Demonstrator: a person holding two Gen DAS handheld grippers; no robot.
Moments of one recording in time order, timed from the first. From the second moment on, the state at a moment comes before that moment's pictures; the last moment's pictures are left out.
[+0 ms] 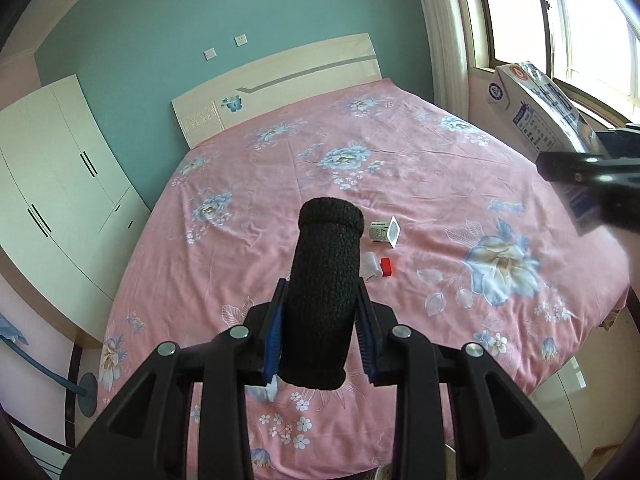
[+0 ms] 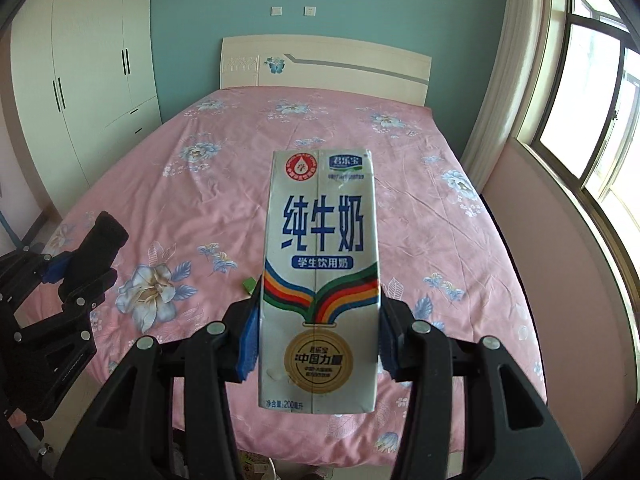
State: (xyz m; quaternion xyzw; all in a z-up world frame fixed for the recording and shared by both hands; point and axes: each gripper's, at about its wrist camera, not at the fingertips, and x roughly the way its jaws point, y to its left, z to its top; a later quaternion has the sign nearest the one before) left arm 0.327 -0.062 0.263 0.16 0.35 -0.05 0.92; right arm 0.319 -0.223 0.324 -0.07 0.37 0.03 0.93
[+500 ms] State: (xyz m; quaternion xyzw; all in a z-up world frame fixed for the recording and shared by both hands) left arm 0.227 -0.045 0.304 0.19 0.30 -0.04 0.93; right arm 0.197 -0.198 0.349 -0.14 0.33 0.07 0.93
